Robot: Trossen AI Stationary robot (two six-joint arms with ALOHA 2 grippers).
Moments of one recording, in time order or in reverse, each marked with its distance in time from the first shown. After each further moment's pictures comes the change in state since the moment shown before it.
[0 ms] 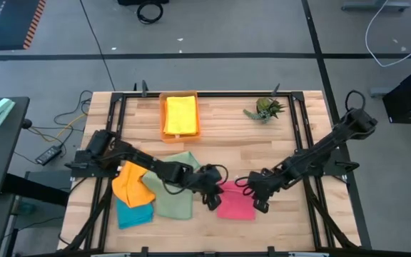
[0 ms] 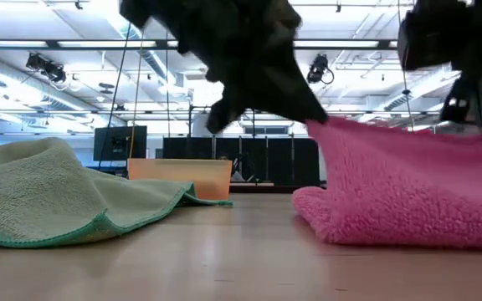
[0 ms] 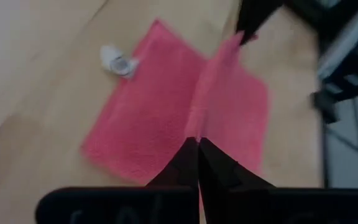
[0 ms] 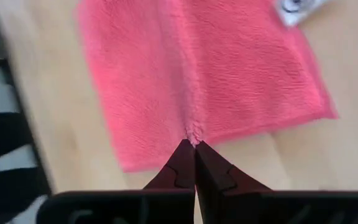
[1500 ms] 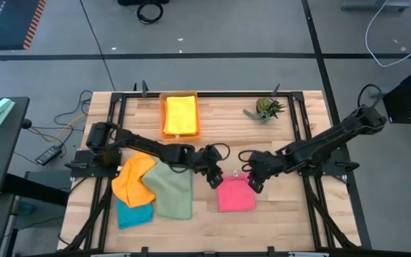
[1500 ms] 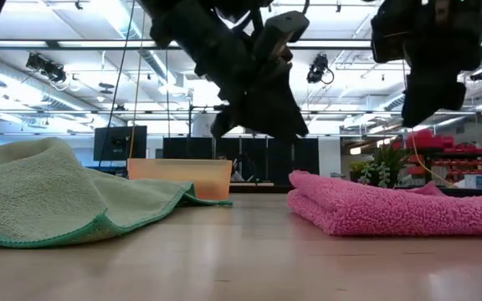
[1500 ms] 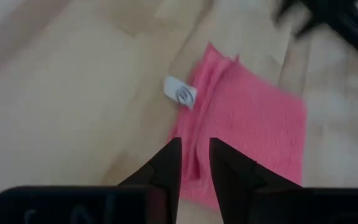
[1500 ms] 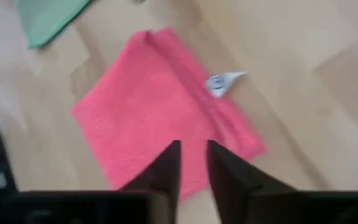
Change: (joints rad) left arm 0.187 -0.038 0.000 -0.092 0.053 0.079; right arm -0.138 -0.156 0.002 -0.093 0.163 0.004
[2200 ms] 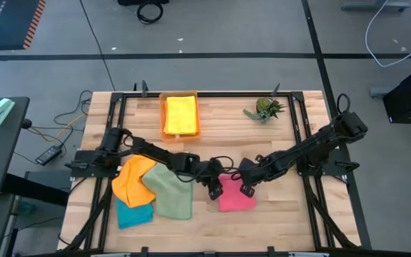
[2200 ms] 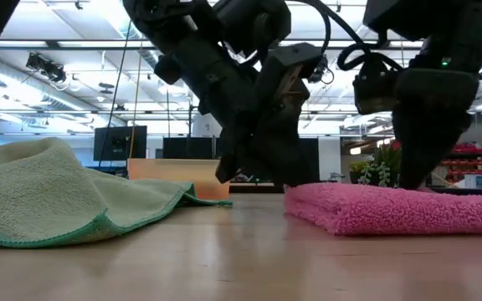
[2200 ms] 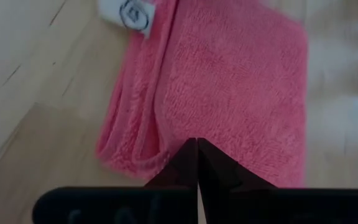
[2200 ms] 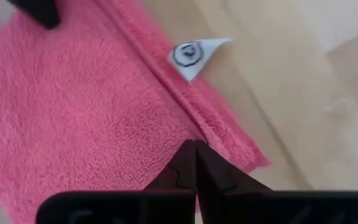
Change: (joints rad) left arm -0.044 0.155 0.000 0.109 0.163 -0.027; right arm -0.038 0.284 -0.001 0.088 0.008 -0.073
